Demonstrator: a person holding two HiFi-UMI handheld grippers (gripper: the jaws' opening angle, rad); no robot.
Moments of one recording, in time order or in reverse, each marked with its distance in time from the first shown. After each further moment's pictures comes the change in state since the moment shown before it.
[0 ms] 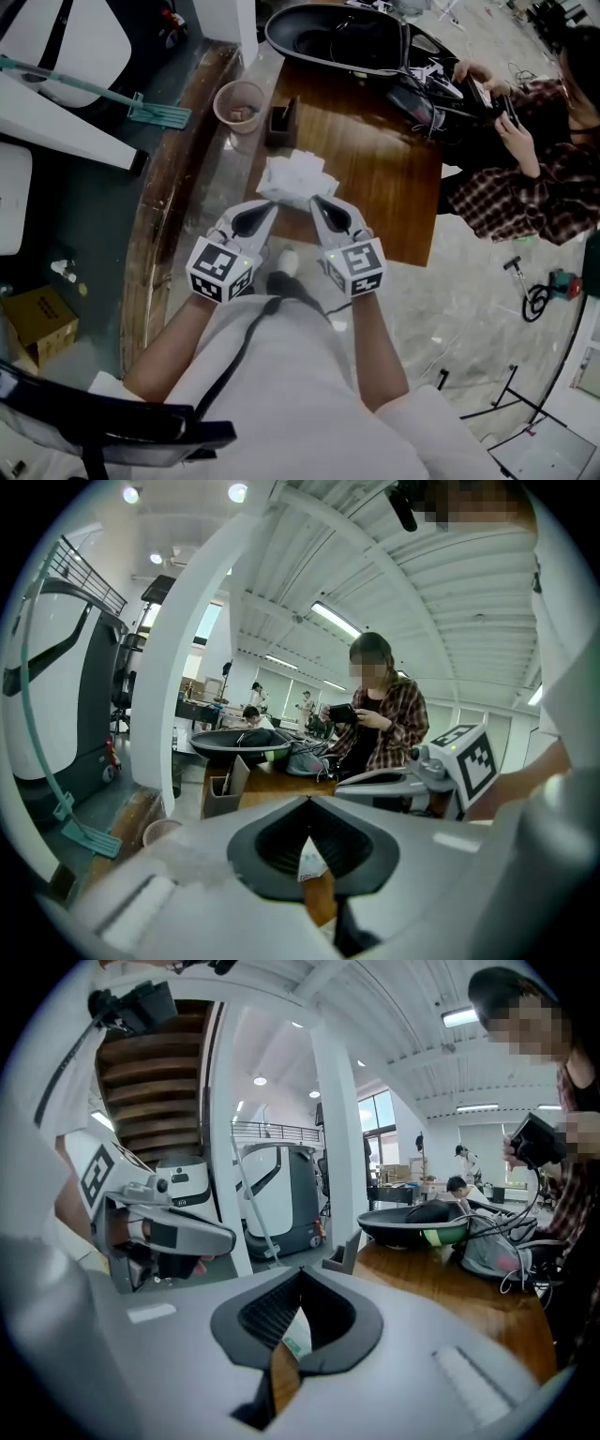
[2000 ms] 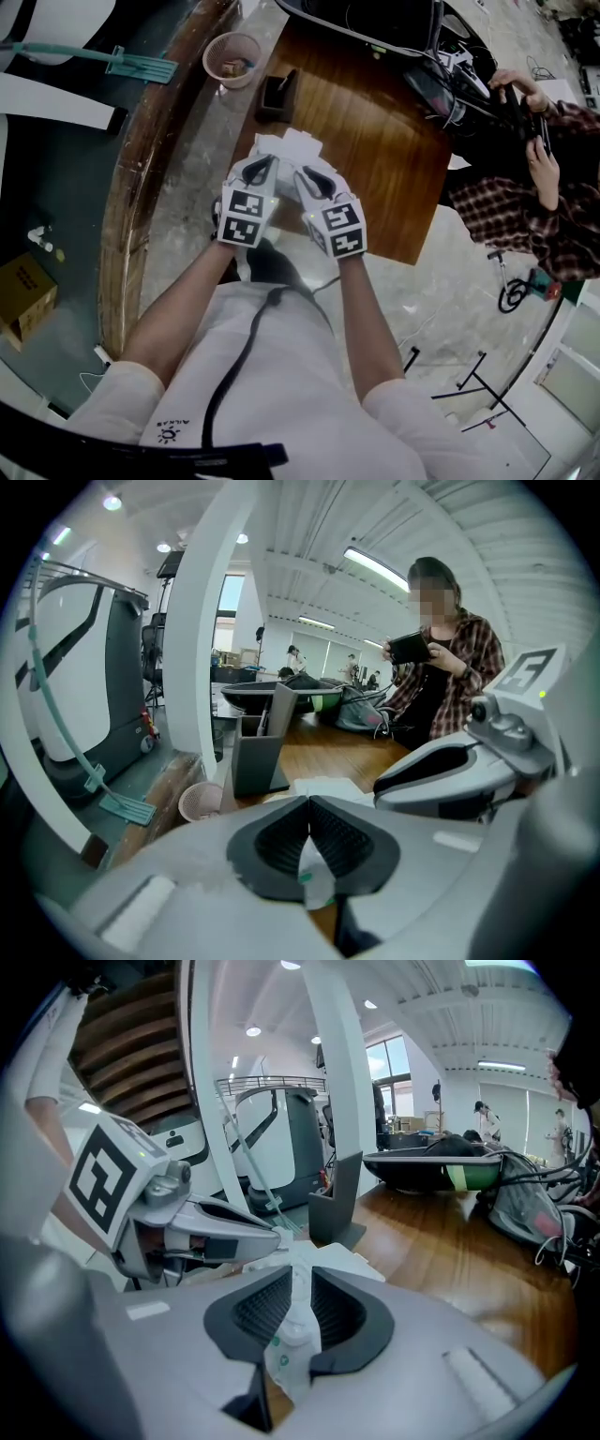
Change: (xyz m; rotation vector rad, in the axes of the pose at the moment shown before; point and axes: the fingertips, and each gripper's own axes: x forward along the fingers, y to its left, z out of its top) left arm 0.117 0.089 -0.091 -0.058 0.235 0.264; right arm 0.084 -0.045 -0.087 0.028 0.311 0.069
